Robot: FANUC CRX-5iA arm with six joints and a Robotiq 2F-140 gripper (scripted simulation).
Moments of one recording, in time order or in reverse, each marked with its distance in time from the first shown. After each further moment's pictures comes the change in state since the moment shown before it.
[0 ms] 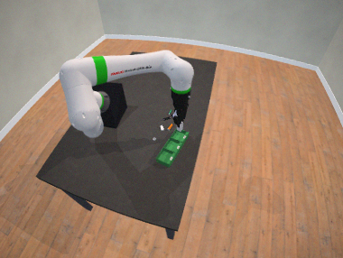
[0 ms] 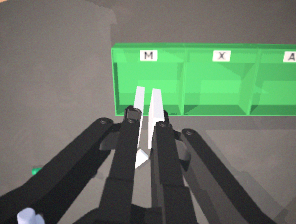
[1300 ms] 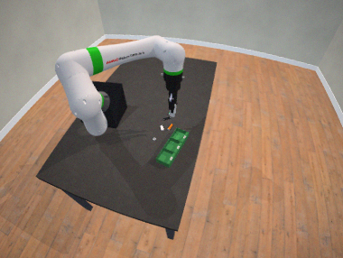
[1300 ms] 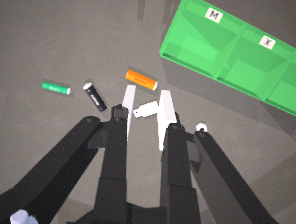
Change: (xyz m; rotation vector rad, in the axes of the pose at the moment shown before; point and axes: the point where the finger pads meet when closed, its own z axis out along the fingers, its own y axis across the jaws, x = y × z) arm -0.075 -0.036 -0.051 -0.008 -0.009 -0.405
